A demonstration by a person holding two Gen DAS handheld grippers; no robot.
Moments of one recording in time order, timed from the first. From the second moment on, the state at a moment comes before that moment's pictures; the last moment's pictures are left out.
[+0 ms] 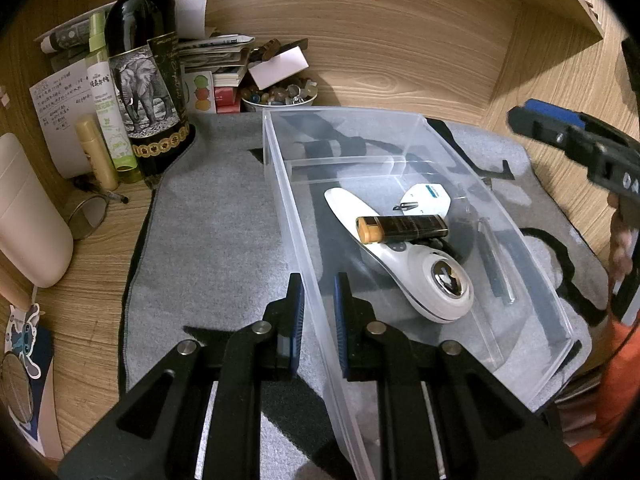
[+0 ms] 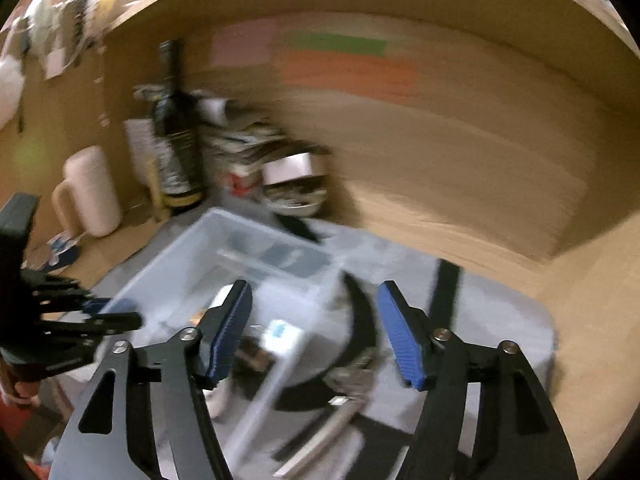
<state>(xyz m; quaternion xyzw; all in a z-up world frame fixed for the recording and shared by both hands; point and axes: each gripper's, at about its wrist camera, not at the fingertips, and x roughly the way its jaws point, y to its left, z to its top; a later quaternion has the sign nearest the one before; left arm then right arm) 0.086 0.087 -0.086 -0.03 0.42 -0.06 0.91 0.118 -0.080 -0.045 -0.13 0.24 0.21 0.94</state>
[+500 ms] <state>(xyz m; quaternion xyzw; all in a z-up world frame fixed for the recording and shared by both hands) 0.086 0.087 -0.086 -0.03 0.42 -0.06 0.91 0.180 -0.149 -0.088 -0.09 0.32 0.12 0.94</state>
